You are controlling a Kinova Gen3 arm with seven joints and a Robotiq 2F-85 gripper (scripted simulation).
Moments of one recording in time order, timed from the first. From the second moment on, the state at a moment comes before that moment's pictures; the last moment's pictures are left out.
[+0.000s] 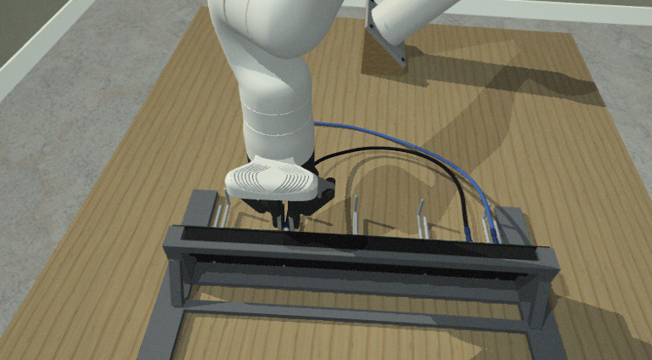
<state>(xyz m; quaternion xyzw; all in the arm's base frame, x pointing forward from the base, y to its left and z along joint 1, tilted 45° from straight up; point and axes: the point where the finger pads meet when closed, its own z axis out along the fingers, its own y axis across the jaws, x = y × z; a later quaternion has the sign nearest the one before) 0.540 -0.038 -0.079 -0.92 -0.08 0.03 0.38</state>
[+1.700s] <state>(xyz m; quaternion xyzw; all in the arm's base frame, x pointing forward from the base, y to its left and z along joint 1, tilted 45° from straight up) 0.540 -0.038 -0.079 -0.92 -0.08 0.03 0.38</state>
